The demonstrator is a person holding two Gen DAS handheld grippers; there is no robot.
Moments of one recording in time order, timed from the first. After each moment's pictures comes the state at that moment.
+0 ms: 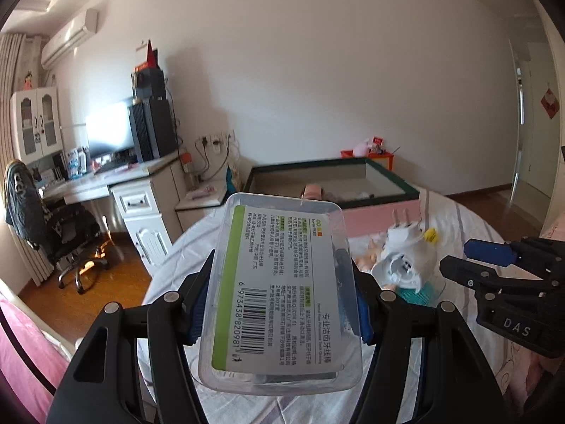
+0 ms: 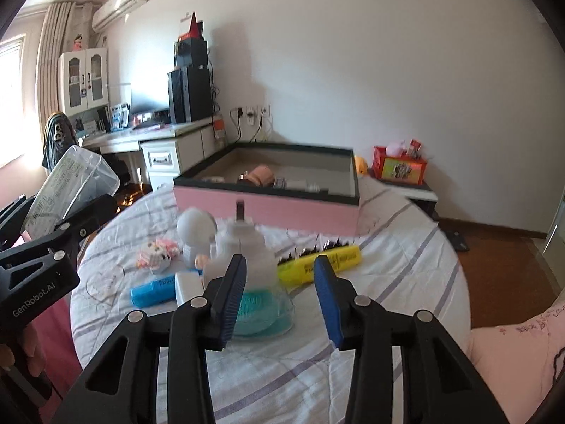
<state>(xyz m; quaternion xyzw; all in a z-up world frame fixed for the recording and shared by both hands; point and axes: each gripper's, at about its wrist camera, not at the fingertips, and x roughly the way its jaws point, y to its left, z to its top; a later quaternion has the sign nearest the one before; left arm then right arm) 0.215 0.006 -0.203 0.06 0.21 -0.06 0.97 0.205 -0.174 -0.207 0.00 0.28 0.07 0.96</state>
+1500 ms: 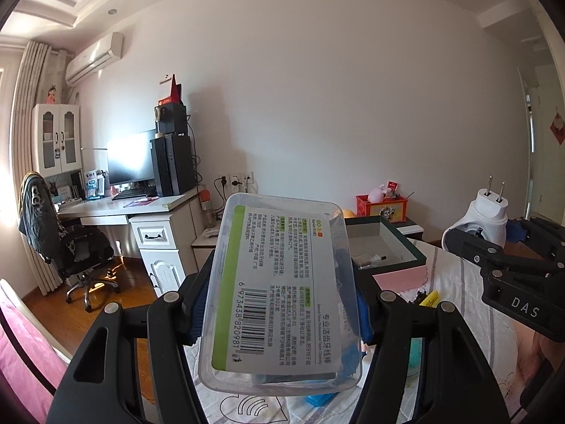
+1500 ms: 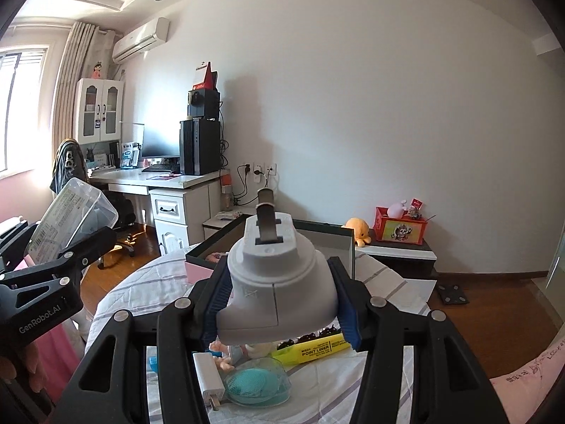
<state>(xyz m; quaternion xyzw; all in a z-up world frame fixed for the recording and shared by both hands) 0.191 0.009 -0.141 0.05 0.12 -0.03 0.99 0.194 -0.164 -0.133 -0.03 0.14 0.07 0.99</state>
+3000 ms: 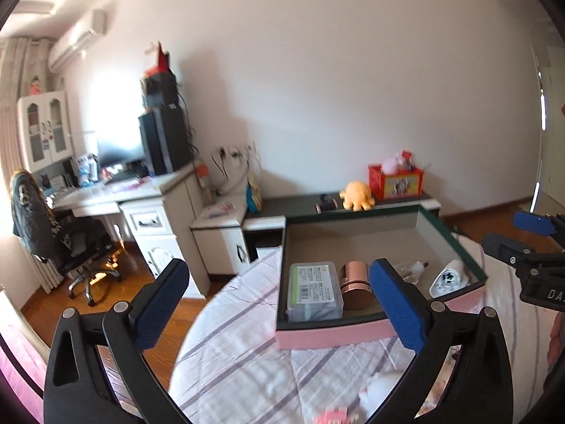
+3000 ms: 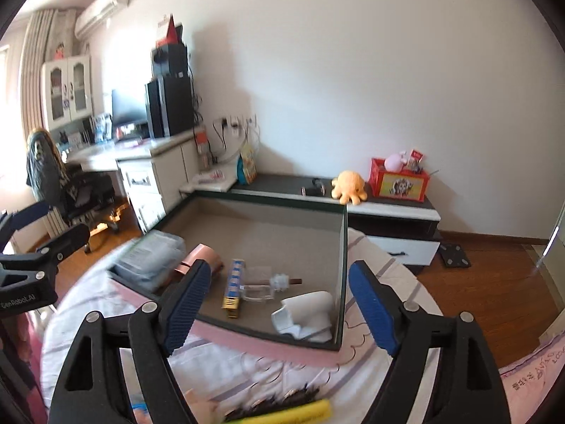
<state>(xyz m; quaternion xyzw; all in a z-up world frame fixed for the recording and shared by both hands) 0.324 0.016 -0.131 0.07 0.18 -0.02 0.98 0.335 -0.200 -0.144 0.00 0.24 0.05 0.97</state>
